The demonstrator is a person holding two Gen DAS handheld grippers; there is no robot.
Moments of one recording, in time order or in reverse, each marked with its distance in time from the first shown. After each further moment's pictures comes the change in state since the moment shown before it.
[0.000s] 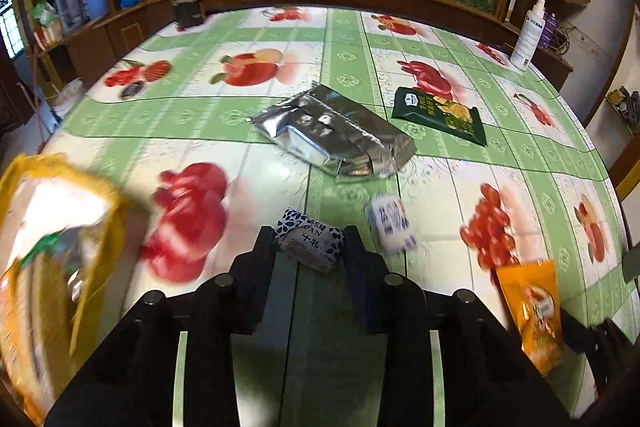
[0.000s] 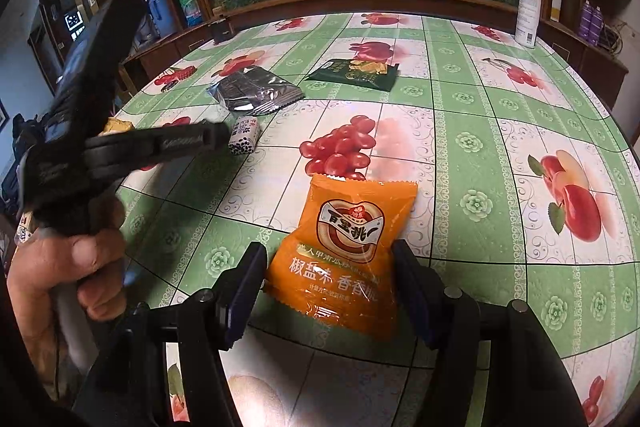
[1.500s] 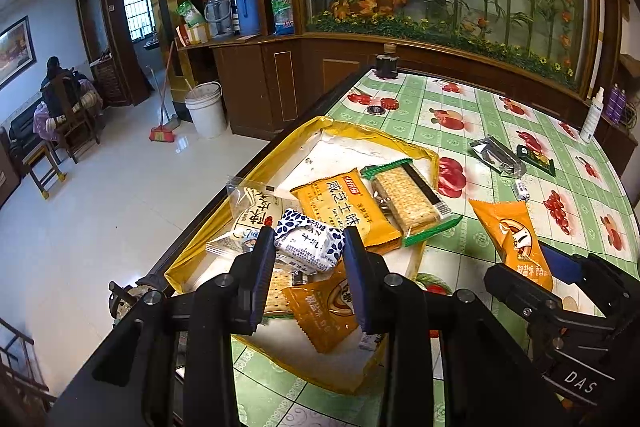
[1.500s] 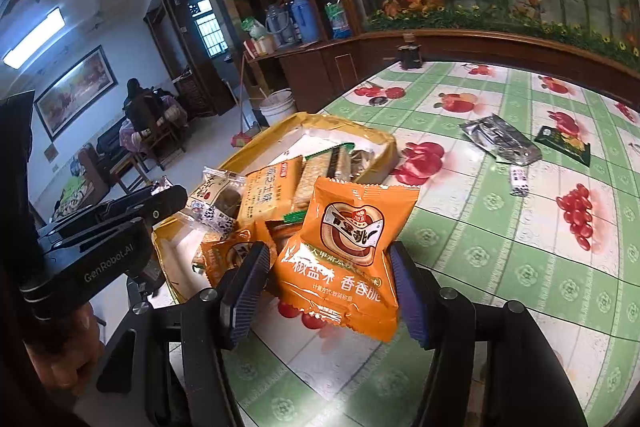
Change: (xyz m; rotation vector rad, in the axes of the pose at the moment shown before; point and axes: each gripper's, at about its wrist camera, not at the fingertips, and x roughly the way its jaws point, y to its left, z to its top) left arm -0.175 0.160 -0.108 -0.230 -0.180 0.313; right arm -0.064 0.185 -0.016 -0.230 -0.087 0.402
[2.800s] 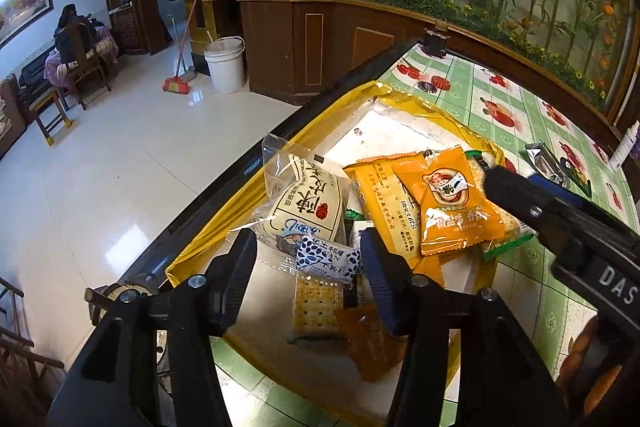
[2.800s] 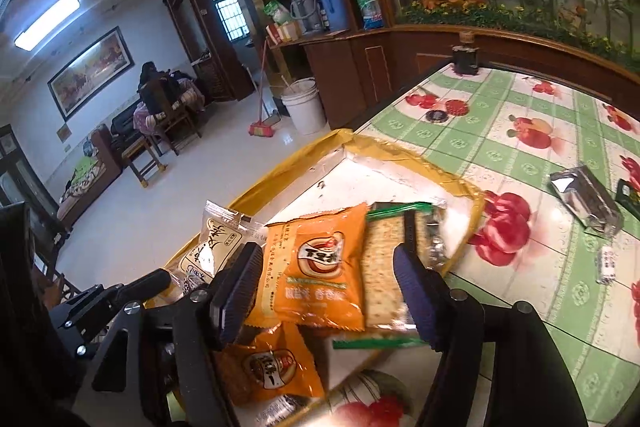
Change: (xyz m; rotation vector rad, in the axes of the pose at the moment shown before) left arm 0.050 0.045 -0.002 -0.134 0.127 0.029; right arm 0.084 0.025 0.056 -0.034 0.022 0.049
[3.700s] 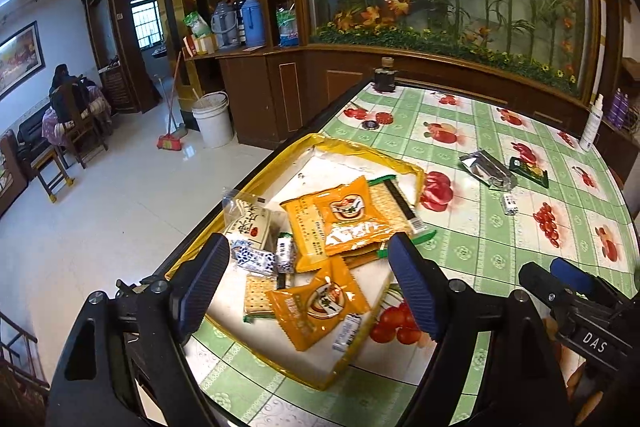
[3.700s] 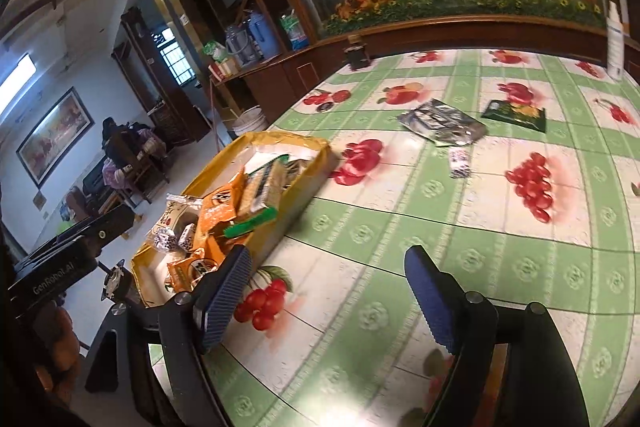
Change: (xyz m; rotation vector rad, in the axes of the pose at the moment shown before) left arm -0.079 -0.069 -0.007 0.137 -0.164 -0.003; right arm -0.116 -0.091 -0.077 0.227 -0.072 -0.112
